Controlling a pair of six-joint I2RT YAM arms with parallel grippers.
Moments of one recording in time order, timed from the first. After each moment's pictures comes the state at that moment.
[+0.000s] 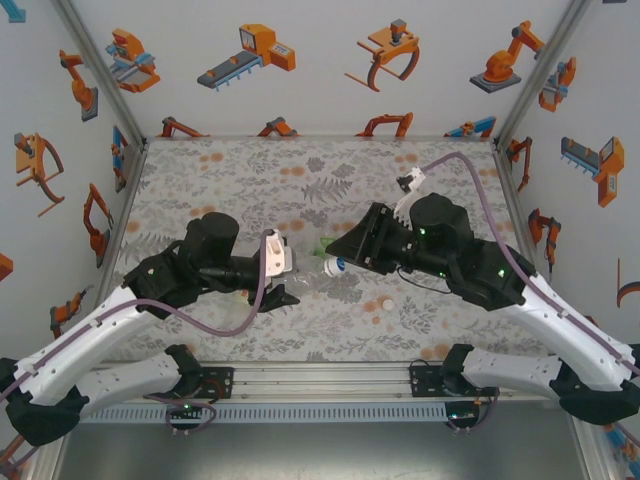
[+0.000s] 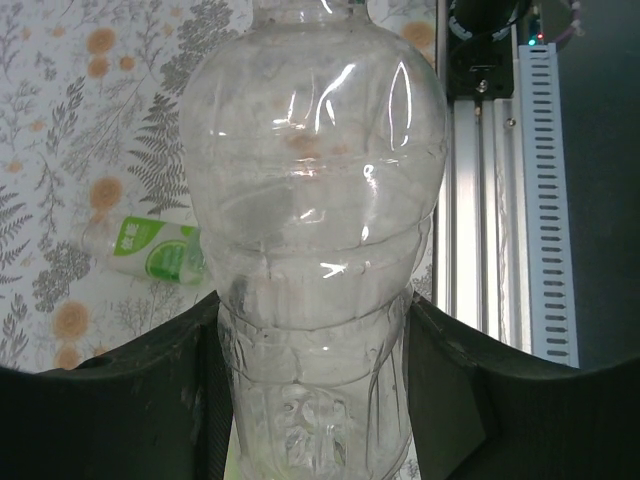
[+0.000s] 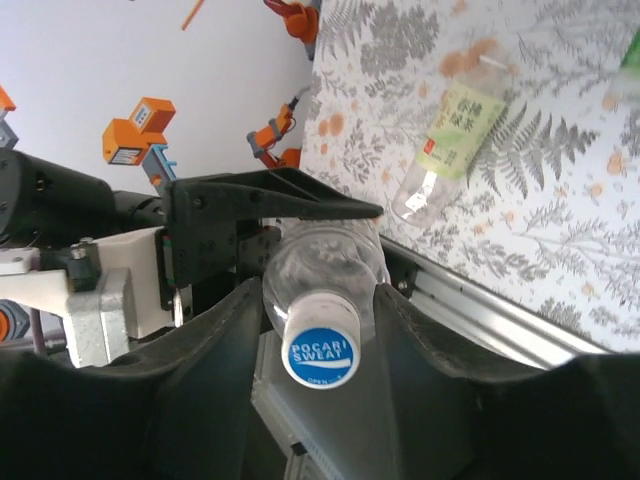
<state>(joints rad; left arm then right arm) -0.92 0.93 1.04 -0.63 0.51 0.42 0.98 1.00 1.33 -0.71 -0.03 1.06</state>
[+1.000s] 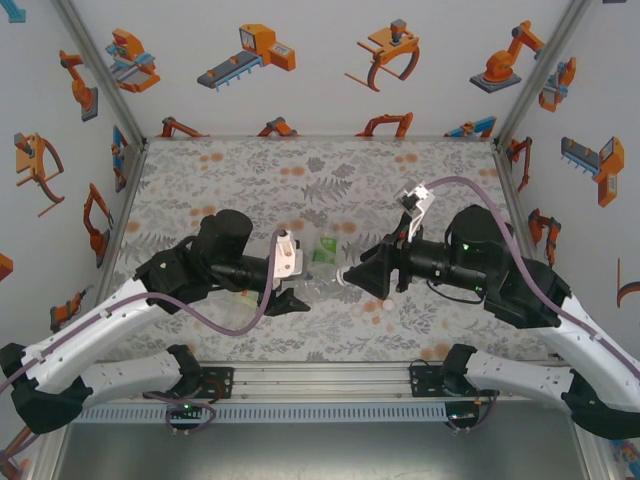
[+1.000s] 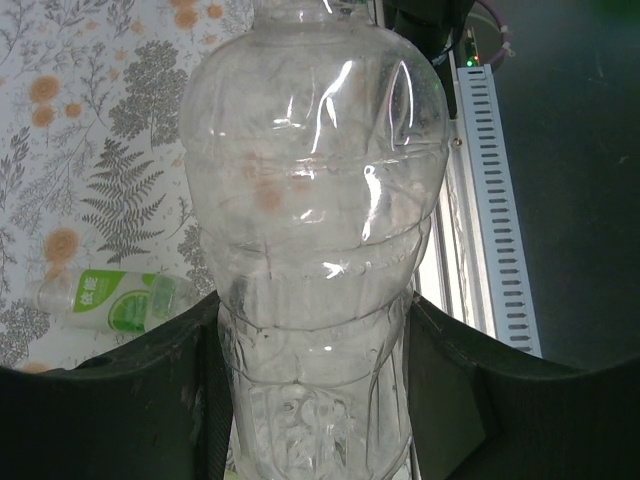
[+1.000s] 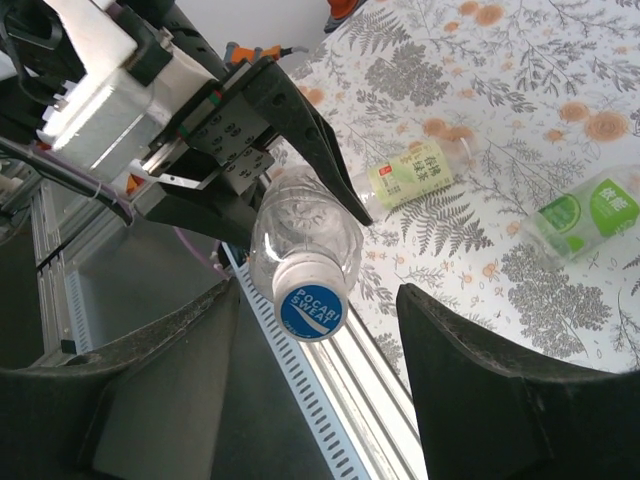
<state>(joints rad) -0.98 1.00 1.09 -0.61 0.58 0.41 0.98 0.86 1.30 -0.69 -0.21 0.41</state>
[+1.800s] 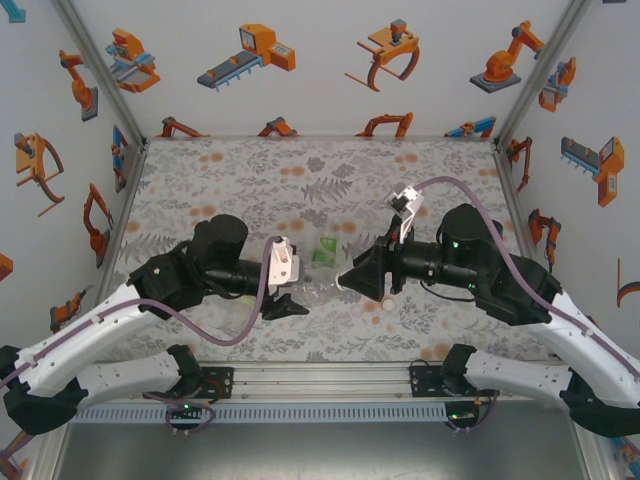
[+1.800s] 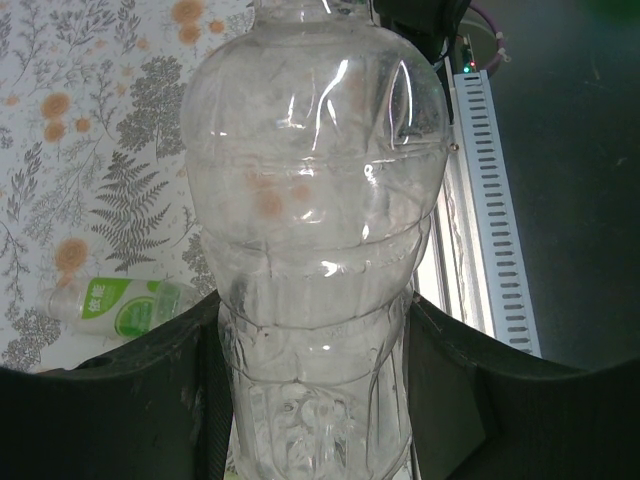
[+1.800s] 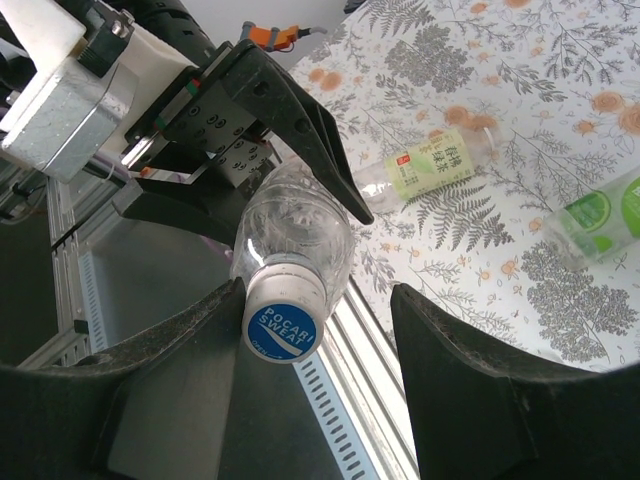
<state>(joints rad) -1.01 0.96 1.08 -0.61 0.54 0.40 0.98 0.88 1.28 -0.67 -0.27 0.41</state>
